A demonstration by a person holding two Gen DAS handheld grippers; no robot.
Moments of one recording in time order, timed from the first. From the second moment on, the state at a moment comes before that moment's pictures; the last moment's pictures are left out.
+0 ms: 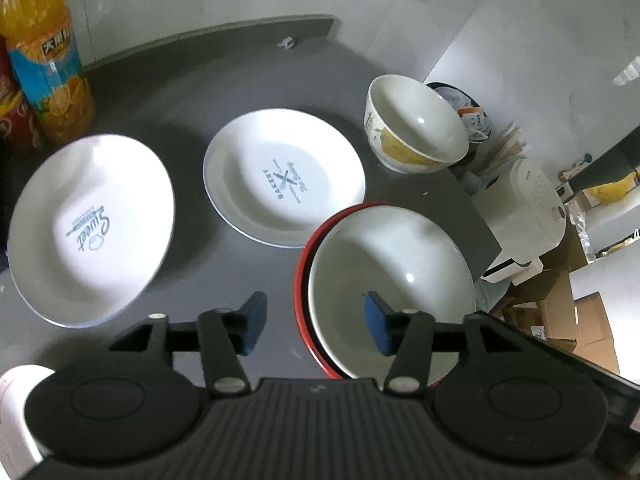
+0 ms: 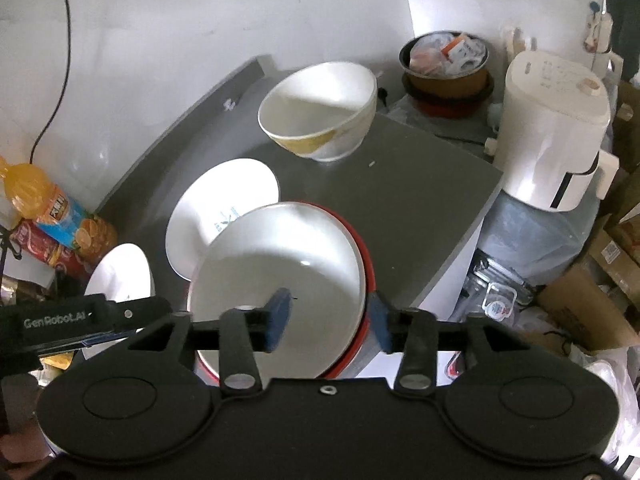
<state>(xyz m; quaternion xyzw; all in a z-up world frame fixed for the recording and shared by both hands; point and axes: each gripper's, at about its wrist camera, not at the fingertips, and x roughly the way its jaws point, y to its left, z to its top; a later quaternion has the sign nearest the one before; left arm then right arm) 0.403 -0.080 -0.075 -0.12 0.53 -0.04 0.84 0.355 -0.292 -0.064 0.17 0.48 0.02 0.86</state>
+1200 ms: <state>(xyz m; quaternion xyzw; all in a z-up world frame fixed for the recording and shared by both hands) 0.514 -0.117 -0.084 -0.13 0.52 -0.01 0.84 0.479 -0.336 -0.073 0.15 0.46 0.05 0.87</state>
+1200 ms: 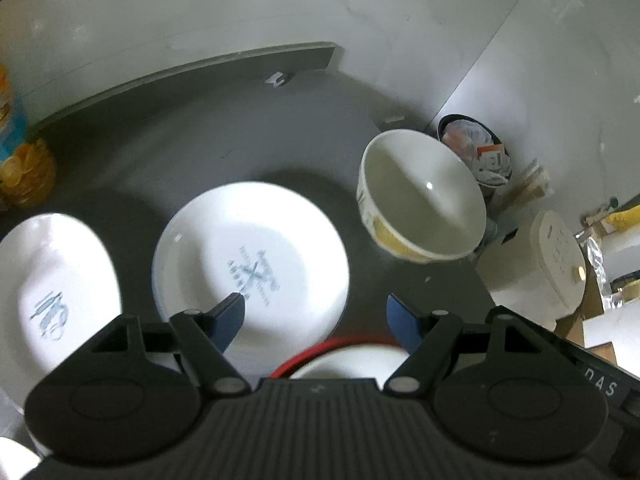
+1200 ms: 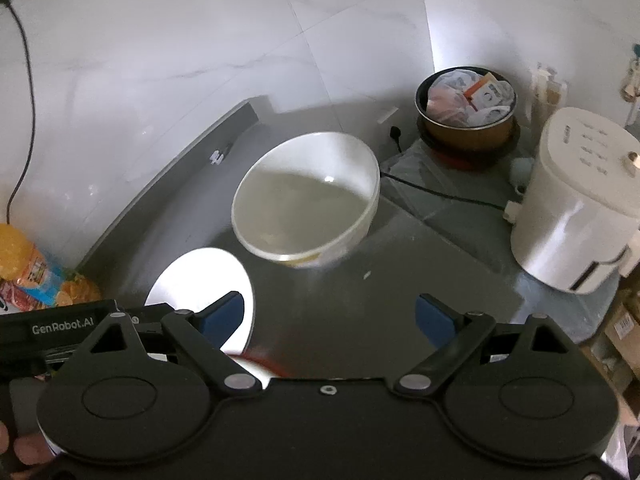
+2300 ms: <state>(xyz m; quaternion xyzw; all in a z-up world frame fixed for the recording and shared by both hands) 0.620 -0.161 -0.155 -0.21 0.55 0.04 0.81 0.601 -0.355 -0.153 0.17 0.54 0.10 0.82</state>
